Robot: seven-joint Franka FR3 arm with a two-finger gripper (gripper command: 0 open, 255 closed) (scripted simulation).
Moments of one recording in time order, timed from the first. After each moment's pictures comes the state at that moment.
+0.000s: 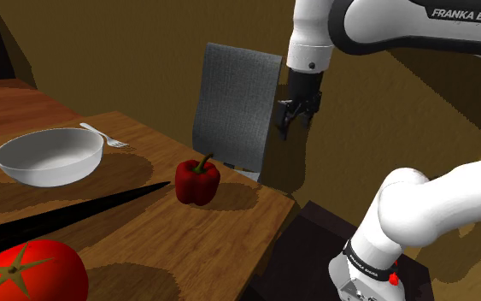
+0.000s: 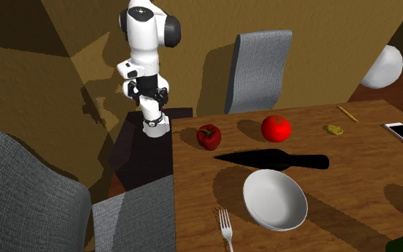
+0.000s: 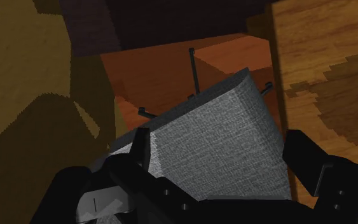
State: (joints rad) arm 0.05 -0.74 0.23 -2.33 0.03 1.53 0.39
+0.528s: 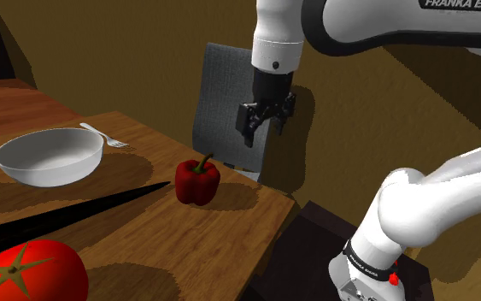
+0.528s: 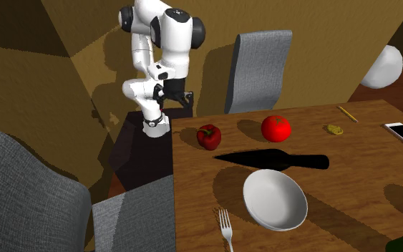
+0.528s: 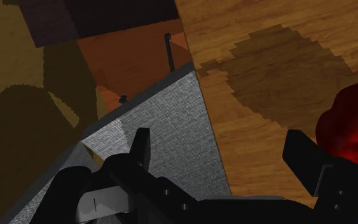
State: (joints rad) arm 0.05 -0.57 0.42 -2.19 0.08 1.60 0.62
